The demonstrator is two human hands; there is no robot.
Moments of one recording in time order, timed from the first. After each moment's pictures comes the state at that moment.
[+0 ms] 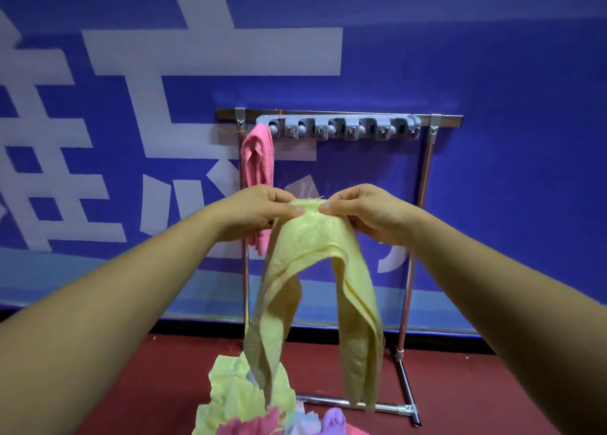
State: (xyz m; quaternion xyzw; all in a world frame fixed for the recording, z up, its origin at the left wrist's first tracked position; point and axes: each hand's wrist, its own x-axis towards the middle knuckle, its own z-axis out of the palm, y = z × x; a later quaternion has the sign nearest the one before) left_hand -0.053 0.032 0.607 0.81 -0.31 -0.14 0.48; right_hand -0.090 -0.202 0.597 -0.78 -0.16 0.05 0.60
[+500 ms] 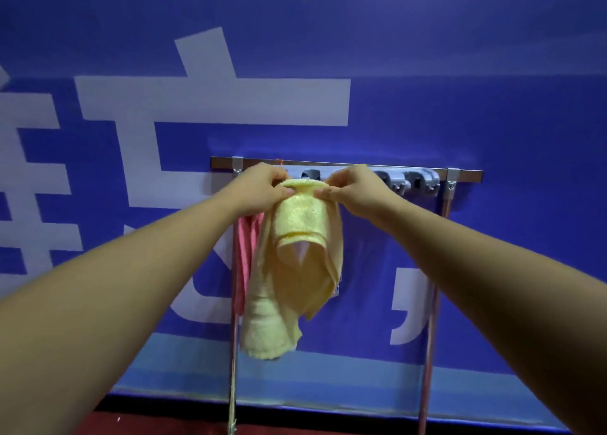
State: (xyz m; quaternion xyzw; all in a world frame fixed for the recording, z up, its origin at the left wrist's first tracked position) left_hand 0.082 0.007 0.693 0.90 -0.29 0.20 0.27; right_hand 0.042 -0.197 0.686 -0.88 -0.12 -0.23 0.40
